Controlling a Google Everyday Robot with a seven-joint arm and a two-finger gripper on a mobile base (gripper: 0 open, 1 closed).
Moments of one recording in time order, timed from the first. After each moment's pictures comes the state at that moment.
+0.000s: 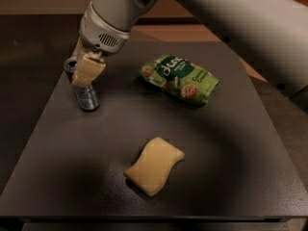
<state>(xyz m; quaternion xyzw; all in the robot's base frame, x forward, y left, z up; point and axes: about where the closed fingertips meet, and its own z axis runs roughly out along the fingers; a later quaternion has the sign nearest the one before) 0.516 0.153 0.946 -0.75 0.58 0.20 0.25</state>
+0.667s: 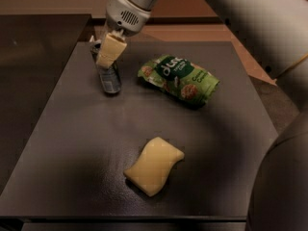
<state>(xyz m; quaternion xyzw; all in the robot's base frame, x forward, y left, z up) 0.574 0.105 0.955 -0.71 0.64 0.18 0.23</state>
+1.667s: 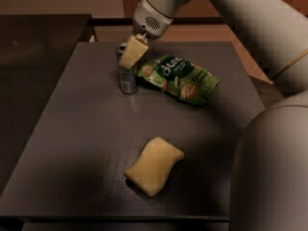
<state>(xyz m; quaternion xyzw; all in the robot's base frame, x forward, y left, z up) 0.617 0.051 0.917 -0.65 0.71 0.20 0.20</state>
